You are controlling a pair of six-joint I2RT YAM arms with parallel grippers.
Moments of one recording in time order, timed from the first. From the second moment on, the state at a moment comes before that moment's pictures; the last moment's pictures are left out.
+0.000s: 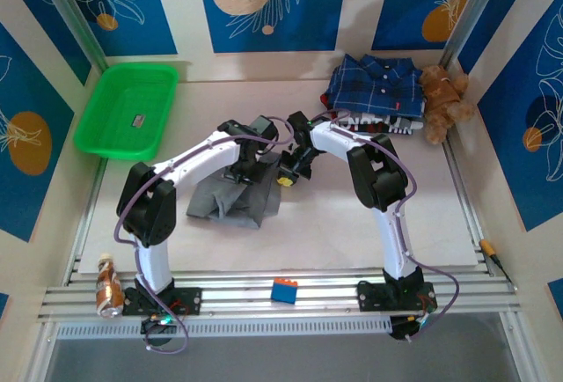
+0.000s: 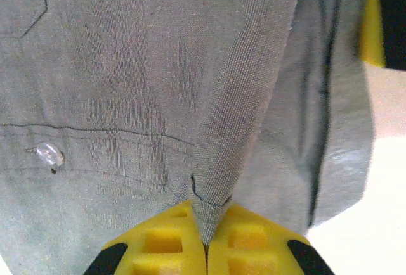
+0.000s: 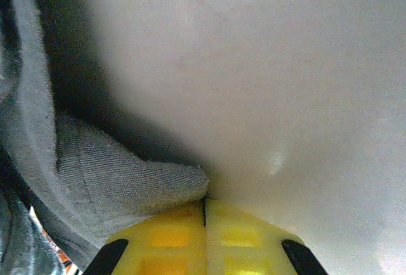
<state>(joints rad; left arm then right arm) -0.68 1.88 1.55 -1.11 -0.12 -0.40 0.52 2.24 1.67 -0.90 -0.53 0.76</state>
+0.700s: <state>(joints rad) -0.68 1.90 1.47 -0.83 0.19 -0.61 0.50 2.18 1.56 -0.78 -0.58 0.81</state>
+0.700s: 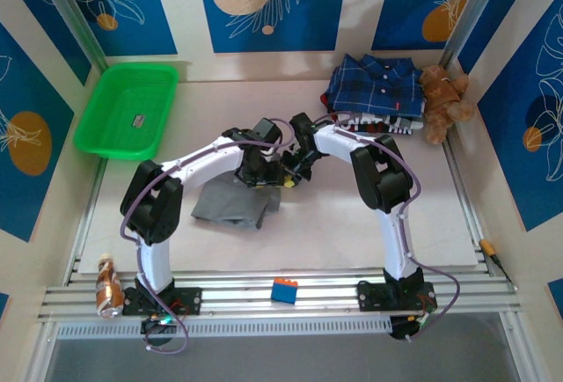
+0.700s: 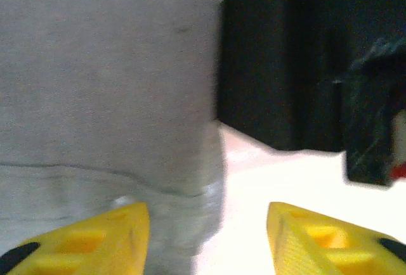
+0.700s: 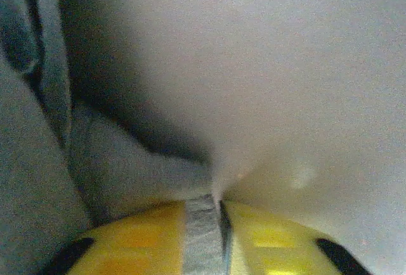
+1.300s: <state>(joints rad) -0.44 1.45 1.15 -0.68 0.30 -0.70 0.46 2.05 1.59 -0.81 -0.55 0.76</state>
